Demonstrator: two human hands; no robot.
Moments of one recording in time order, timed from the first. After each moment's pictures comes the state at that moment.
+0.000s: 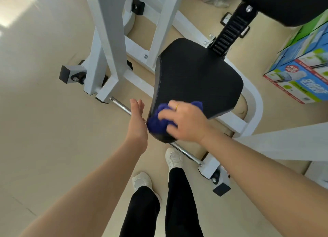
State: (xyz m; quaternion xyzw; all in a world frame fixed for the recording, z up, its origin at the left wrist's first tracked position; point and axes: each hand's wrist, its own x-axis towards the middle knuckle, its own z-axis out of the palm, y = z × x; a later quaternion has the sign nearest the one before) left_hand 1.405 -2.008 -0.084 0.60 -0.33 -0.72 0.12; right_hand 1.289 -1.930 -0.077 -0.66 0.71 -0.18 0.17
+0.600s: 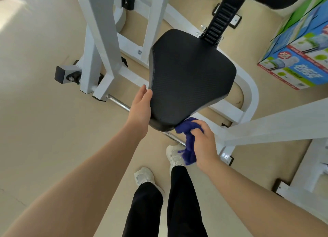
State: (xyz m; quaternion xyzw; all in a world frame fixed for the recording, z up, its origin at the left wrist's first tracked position) left_hand 1.396 -2.007 -0.067 0.57 -0.44 -0.69 0.07; right_hand 1.341 -1.848 -0.083 0.06 0.79 -0.47 0.40
